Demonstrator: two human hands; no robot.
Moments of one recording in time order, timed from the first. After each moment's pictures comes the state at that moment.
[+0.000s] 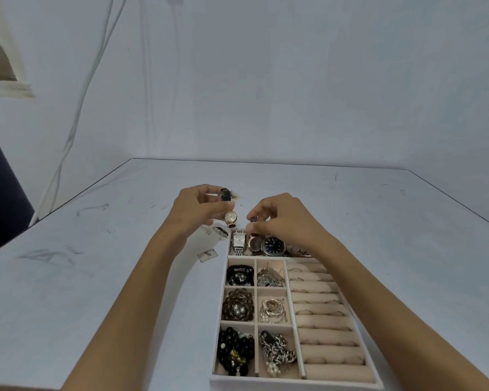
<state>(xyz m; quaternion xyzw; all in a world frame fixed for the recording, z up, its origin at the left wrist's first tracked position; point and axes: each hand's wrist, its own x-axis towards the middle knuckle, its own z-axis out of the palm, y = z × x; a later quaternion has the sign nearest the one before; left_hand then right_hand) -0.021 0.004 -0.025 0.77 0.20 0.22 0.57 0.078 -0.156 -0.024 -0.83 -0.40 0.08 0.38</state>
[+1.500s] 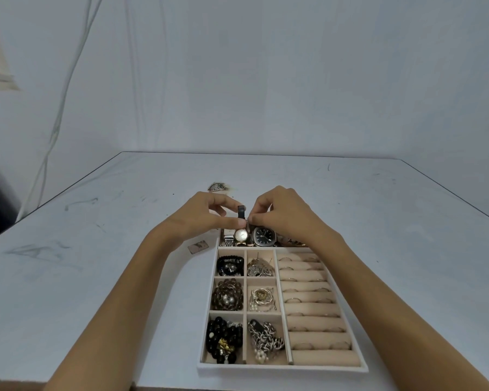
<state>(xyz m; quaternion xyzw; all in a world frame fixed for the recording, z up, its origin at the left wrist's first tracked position) -0.016 -0.008 -0.034 0.87 0.11 0.09 0.47 0.081 -0.164 -0.025 -0.86 -0.39 0.04 0.32</state>
